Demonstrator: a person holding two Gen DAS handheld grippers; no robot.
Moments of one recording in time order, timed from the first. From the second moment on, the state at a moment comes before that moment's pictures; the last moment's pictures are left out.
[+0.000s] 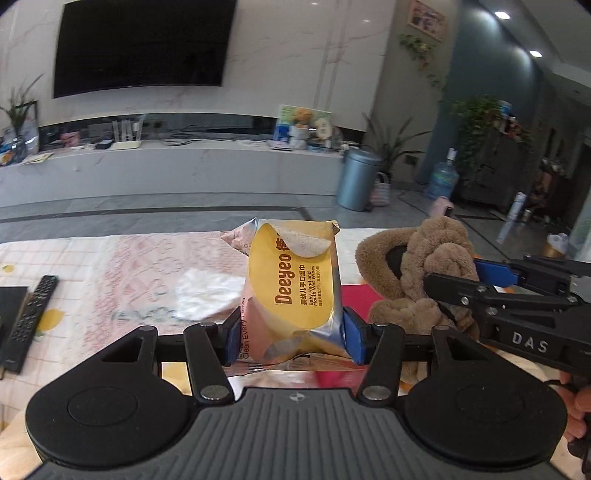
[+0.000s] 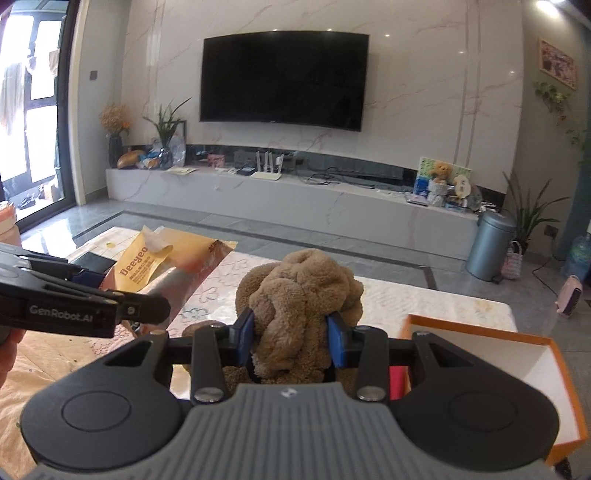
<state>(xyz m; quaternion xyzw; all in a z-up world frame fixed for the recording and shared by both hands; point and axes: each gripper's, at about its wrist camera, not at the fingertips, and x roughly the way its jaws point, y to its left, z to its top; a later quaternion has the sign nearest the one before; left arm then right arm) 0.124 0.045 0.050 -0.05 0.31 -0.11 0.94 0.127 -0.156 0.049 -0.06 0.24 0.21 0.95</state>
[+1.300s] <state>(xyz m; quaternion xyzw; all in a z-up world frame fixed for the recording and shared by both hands) 0.252 -0.206 -0.033 -0.02 0.45 -0.27 0.85 0.242 -0.370 -0.008 -0.18 0.35 0.07 0.91</state>
